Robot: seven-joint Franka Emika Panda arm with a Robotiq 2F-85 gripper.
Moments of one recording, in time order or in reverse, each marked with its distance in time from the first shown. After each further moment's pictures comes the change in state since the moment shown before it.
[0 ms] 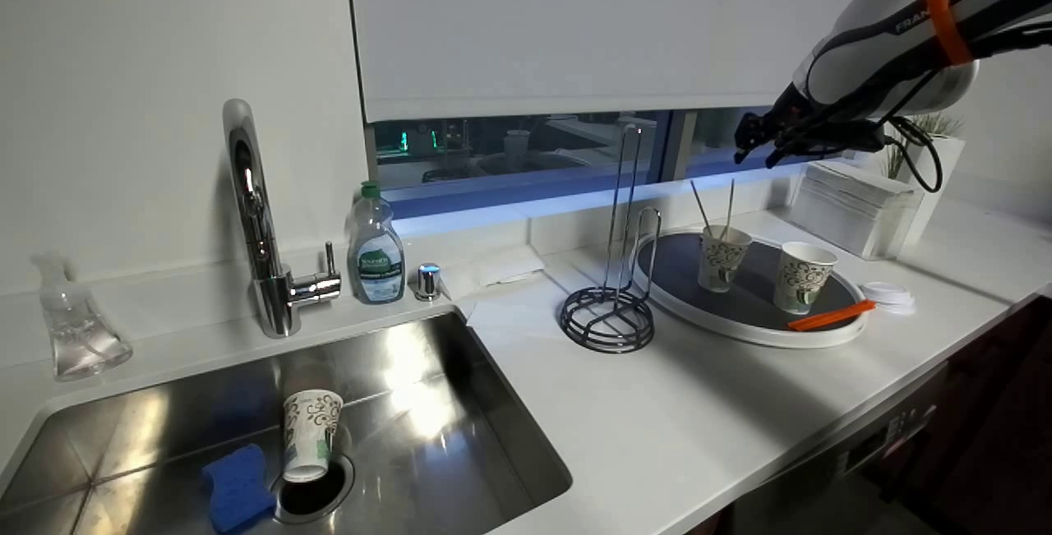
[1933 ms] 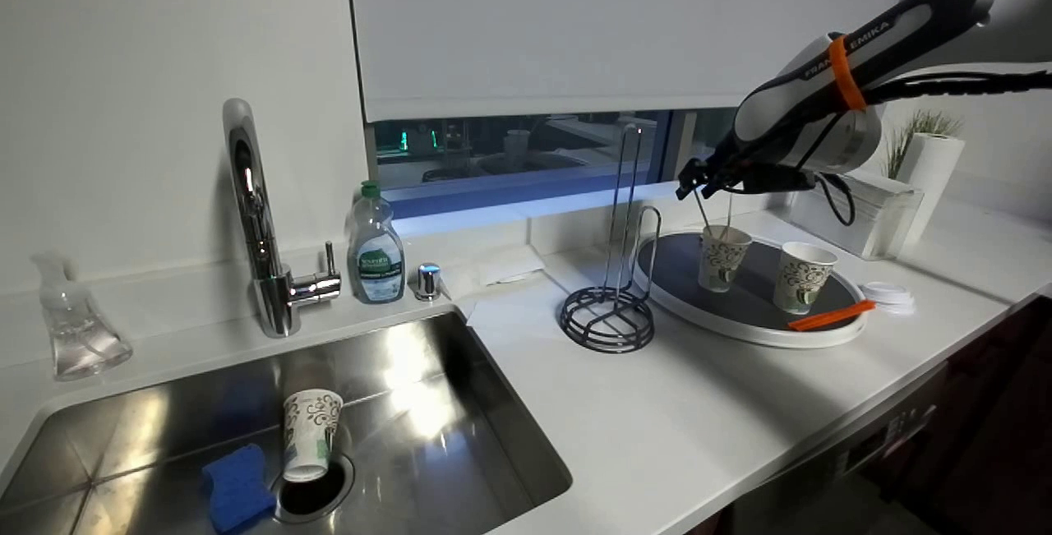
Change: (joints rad) arm -0.056 0.214 0.186 0.076 0.250 0.162 -0.480
